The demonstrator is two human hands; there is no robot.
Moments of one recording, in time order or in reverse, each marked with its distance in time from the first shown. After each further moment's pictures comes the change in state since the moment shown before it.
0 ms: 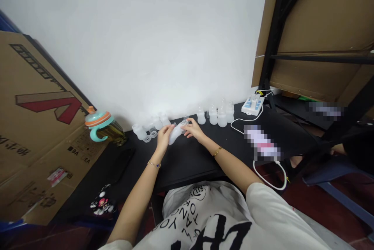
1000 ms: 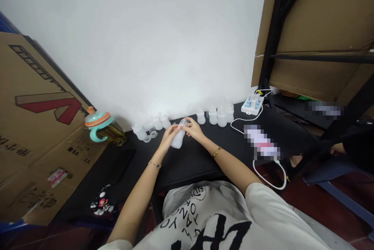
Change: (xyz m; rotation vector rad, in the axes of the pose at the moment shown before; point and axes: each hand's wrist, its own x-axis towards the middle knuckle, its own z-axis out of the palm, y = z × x) left_hand -0.003 -0.004 0.010 -0.105 -0.258 -0.063; right_hand 0.007 0.011 0.000 -0.138 0.055 -0.183
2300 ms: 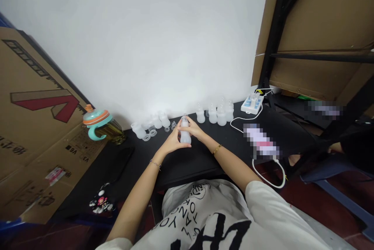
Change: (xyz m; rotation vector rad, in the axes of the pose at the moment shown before) left_hand -0.021 0.014 0.006 0.425 -0.347 0.196; right_hand -0.010 -0.019 -0.005 0.121 -0.168 0.133
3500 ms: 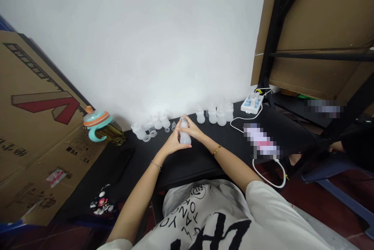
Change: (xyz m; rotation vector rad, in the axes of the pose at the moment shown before) left_hand -0.002 0.004 0.001 0.014 -0.010 0.001; right_hand 0.000 0.002 0.007 0.038 0.006 -0.066
